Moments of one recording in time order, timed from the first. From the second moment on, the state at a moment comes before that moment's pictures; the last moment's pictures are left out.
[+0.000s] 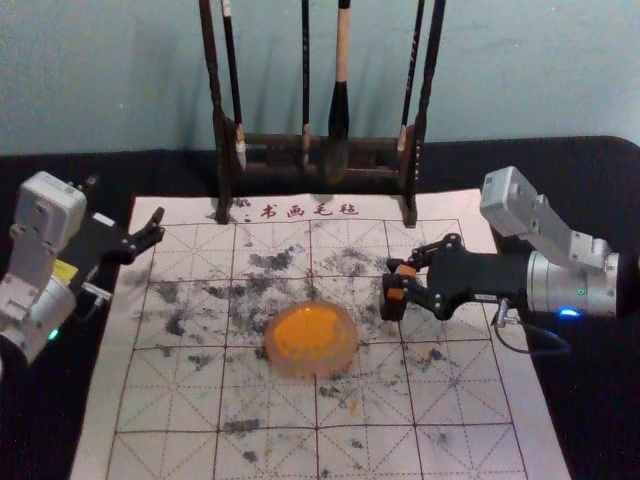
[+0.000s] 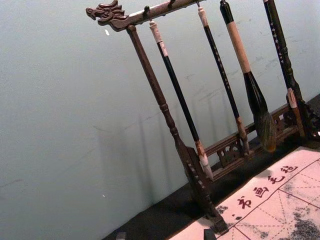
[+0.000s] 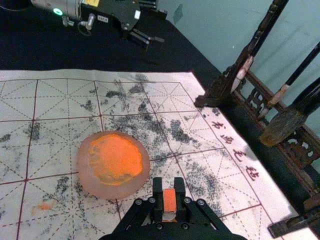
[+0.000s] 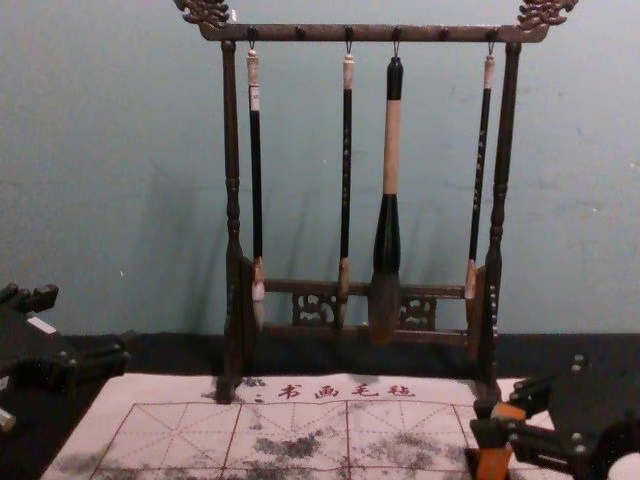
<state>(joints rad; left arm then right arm) -0.20 0.60 0.45 -1.41 -0.25 -0.12 0.03 0.47 0.61 -0.62 -1.30 0.30 -0.07 0.80</state>
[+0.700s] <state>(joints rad) -0.20 0.60 0.45 -1.41 -0.25 -0.12 0.03 0.48 0.59 -0.63 -1.26 0.28 -0.07 0.79</state>
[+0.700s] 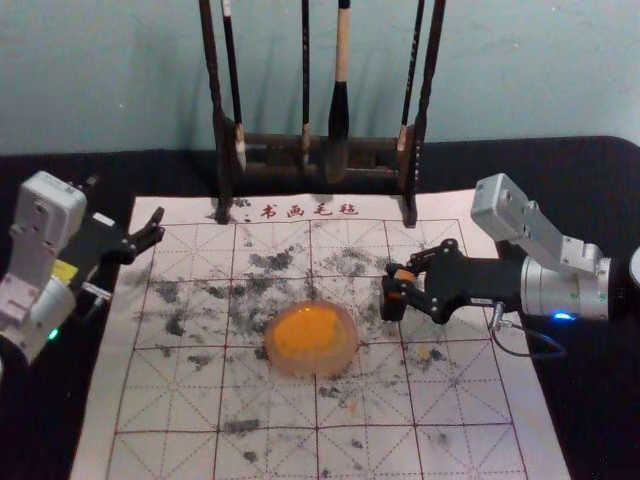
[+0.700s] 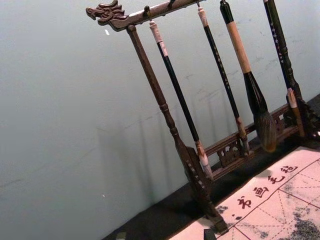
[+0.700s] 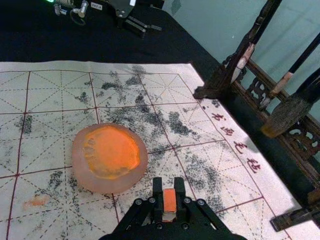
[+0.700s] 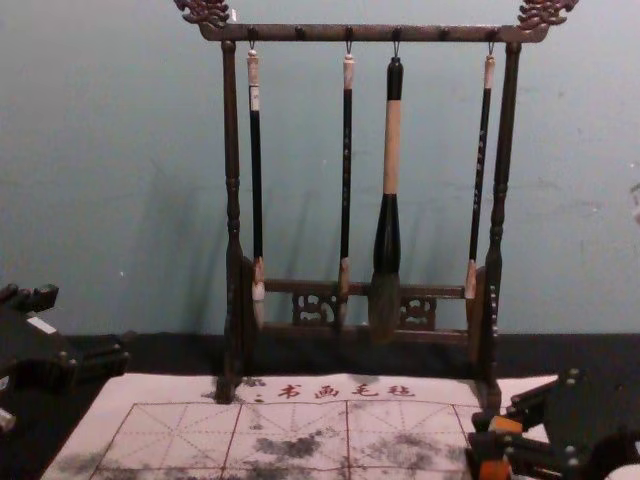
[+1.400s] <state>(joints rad) -0.20 0.60 0.45 -1.41 -0.25 -0.12 0.03 0.48 0.59 -0.63 -1.26 0.29 -0.07 0.79</state>
